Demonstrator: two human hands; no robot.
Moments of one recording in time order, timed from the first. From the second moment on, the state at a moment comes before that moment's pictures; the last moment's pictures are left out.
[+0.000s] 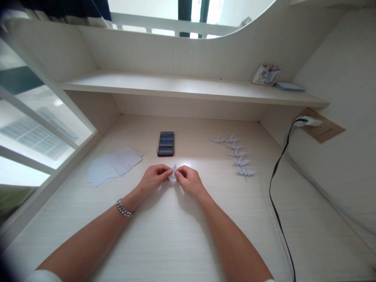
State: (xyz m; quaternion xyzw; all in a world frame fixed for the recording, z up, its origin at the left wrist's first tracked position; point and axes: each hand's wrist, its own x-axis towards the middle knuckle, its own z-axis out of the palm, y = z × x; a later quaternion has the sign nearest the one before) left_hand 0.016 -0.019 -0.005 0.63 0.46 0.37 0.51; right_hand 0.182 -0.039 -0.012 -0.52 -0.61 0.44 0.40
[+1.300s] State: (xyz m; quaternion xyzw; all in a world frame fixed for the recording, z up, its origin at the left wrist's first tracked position) left_hand 0.021 -0.022 -0.014 0.57 0.41 0.44 0.56; right_hand 0.181 -0.037 -0.016 -0.50 -0.52 0.47 0.51
